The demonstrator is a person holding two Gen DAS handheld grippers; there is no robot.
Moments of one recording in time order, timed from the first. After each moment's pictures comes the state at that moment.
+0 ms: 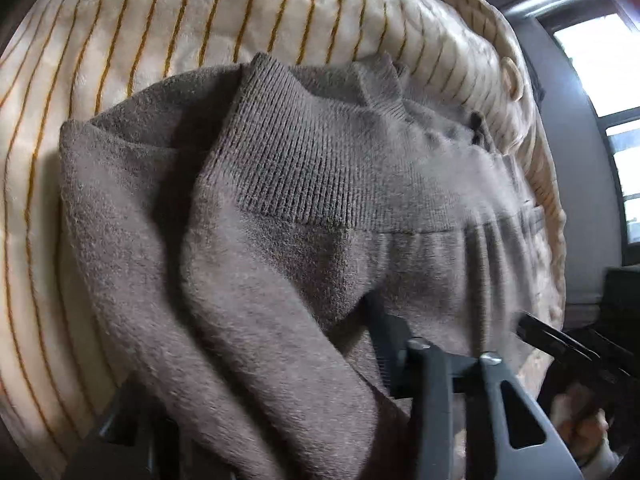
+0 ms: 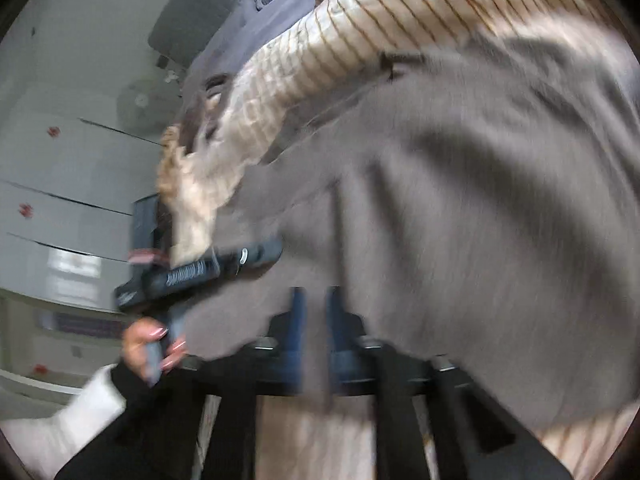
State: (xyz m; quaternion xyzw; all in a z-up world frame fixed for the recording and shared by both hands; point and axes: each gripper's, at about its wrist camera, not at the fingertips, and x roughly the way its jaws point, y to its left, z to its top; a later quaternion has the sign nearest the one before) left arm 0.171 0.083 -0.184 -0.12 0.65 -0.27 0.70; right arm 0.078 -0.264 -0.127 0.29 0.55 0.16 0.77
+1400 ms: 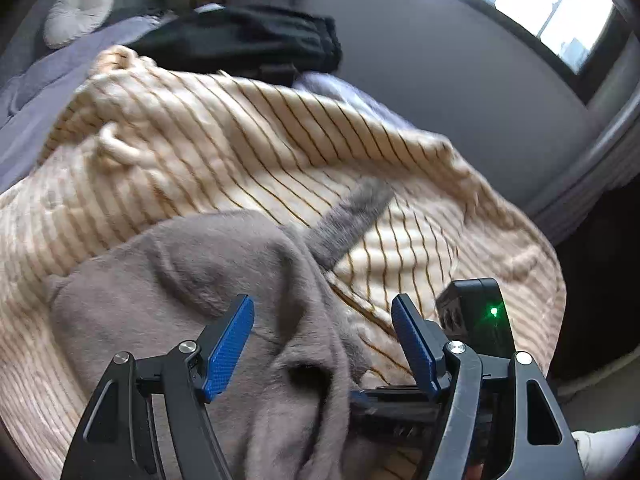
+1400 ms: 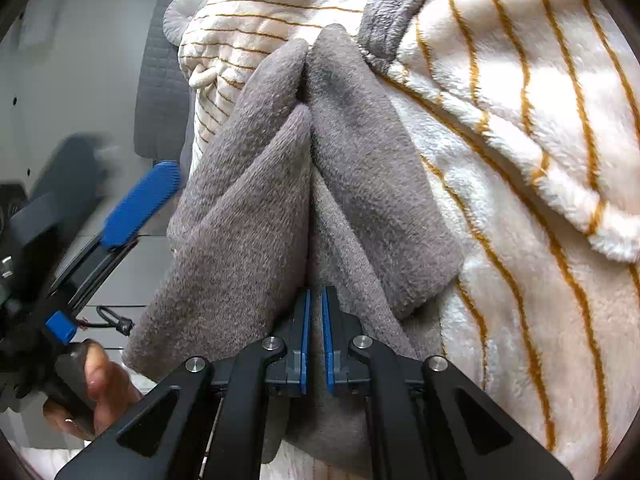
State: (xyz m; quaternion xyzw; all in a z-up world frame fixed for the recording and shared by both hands) left arm 0.086 -0.239 -0.049 0.10 0.49 -0.44 0.74; right arm -0.041 -0.529 -0.192 0.51 0.48 0.13 0.70
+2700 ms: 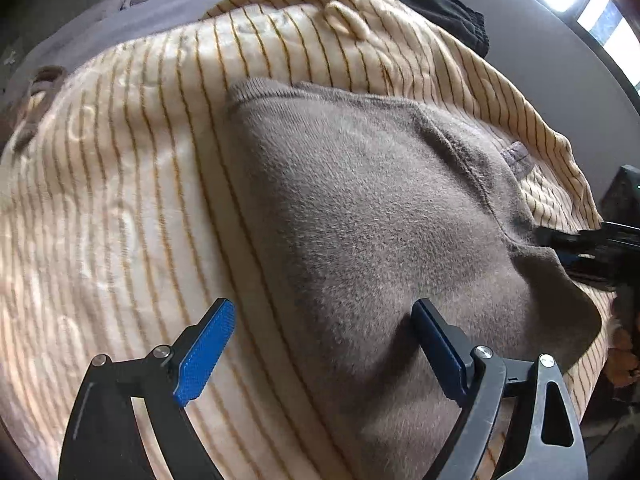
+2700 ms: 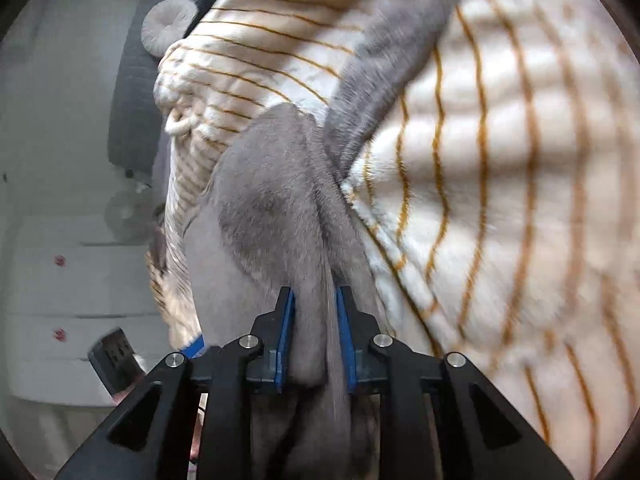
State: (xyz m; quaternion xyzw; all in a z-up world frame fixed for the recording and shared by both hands) left arm 0.098 -0.099 -0.123 0.08 0.56 -0.28 0.78; right arm -0.107 -0.578 -0.156 0.46 0.51 0.08 0.72
